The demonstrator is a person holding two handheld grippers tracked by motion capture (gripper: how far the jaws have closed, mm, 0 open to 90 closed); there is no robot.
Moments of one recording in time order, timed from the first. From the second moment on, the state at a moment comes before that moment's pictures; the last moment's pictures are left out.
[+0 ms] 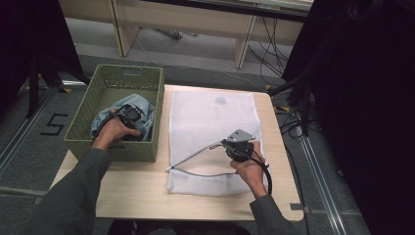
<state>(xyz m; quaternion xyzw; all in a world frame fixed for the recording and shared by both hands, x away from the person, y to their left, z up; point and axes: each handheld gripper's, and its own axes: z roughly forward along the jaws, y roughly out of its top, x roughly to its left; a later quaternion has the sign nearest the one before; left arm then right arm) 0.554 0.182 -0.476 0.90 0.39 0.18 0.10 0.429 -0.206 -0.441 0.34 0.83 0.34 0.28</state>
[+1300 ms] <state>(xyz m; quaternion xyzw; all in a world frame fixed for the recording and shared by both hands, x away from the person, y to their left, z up) 0.498 0.231 -0.299 0.78 0.41 0.25 0.41 0.429 -0.207 -0.426 0.33 0.81 0.36 0.32</state>
